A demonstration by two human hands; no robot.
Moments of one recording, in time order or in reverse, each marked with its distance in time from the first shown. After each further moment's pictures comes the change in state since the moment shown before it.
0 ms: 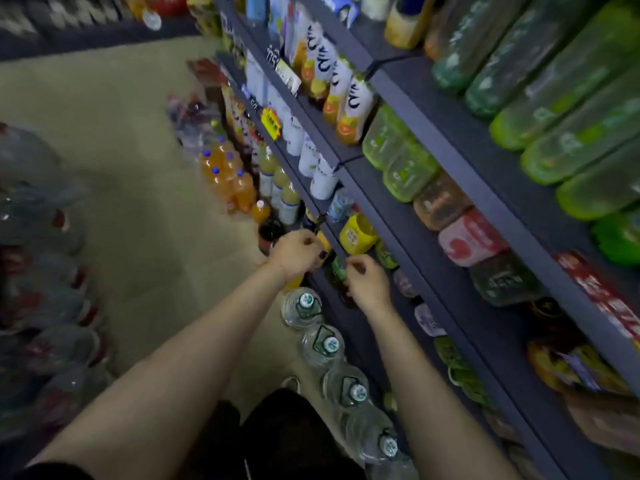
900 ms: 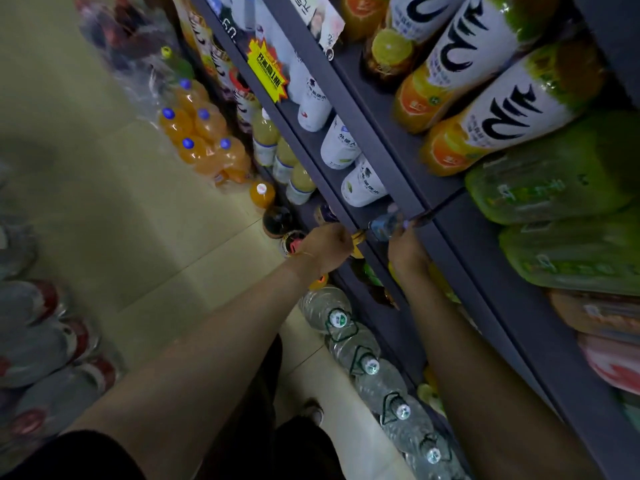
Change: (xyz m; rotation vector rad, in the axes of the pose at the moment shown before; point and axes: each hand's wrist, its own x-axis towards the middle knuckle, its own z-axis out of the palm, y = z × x) left_hand 0.325 -0.061 -0.034 0.308 -0.351 -0.071; right_hand 0.300 -0.065 0.097 -0.576 0.034 0.219
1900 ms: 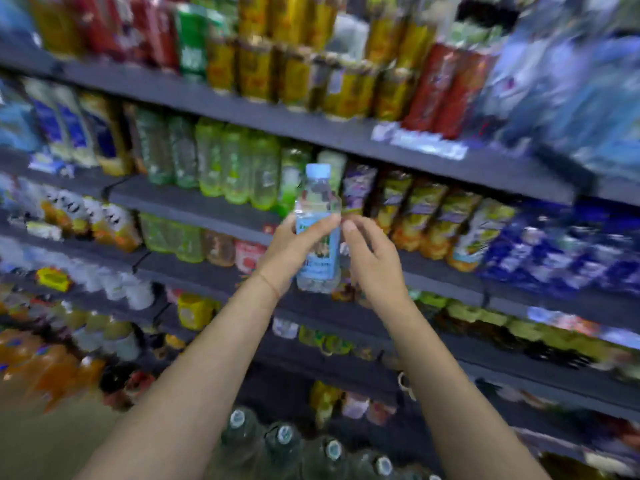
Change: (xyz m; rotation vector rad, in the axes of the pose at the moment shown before) left_hand -0.561 0.307 0.302 -0.592 -0.235 0.870; right_hand -0.565 0.383 -0.237 1.018 0.911 -0.400
